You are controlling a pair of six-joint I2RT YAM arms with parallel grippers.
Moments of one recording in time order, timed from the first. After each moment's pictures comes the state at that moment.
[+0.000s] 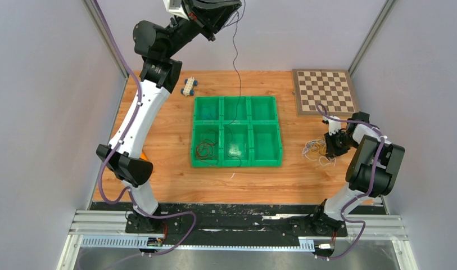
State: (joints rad) left arm -0.45 1.76 2.15 0.43 0.68 -0.43; right arm -0.41 1.69 1.00 -0.66 -0.38 -0.80
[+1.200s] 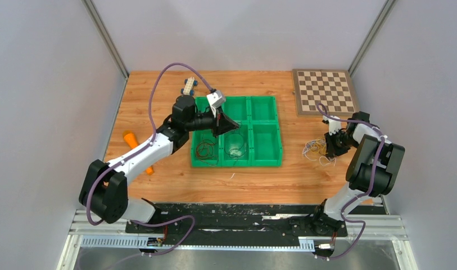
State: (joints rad) left arm -0.53 1.39 0.95 0.28 0.78 -0.16; right arm -0.41 1.70 1.01 -0.67 -0.38 -0.80
